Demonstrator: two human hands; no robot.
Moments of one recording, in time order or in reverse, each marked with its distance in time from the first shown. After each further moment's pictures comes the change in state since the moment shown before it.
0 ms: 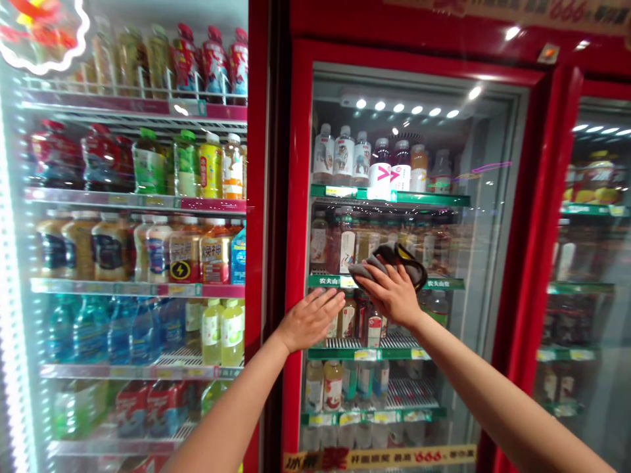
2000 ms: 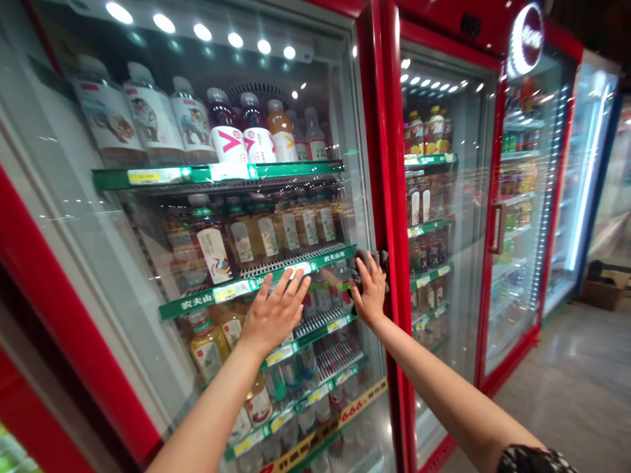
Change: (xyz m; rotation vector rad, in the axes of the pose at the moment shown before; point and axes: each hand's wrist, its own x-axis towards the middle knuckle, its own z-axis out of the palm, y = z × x) left_hand 0.192 0.096 0.044 -0.138 0.185 -0.039; right_hand -0.172 0.127 0.000 -0.076 0.231 0.752
